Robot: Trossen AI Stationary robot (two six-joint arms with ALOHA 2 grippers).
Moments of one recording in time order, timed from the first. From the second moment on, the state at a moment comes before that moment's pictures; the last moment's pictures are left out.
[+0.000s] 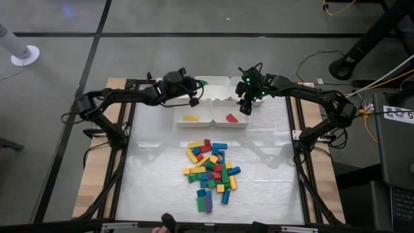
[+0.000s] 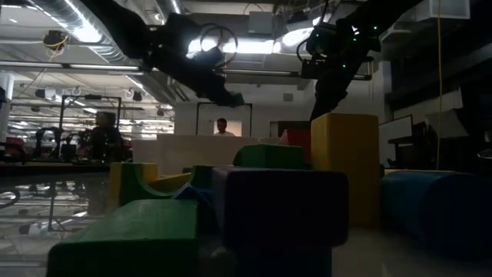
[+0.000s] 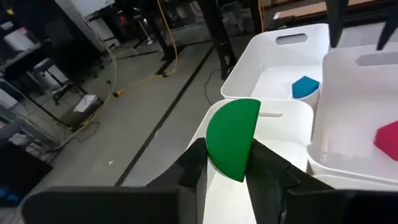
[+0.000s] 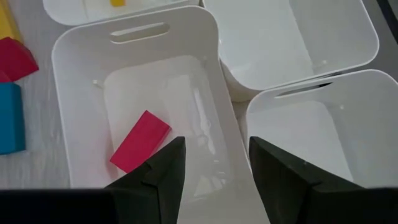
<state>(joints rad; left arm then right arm) 0.53 1.57 0.88 0.37 -0.11 0.40 -0.58 1.51 1.15 -0.63 -0.15 -0.32</state>
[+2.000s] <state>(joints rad) -0.35 1.99 1.42 -0.27 0.34 0.54 -0.58 1.51 1.15 -0.63 -0.15 -0.26</state>
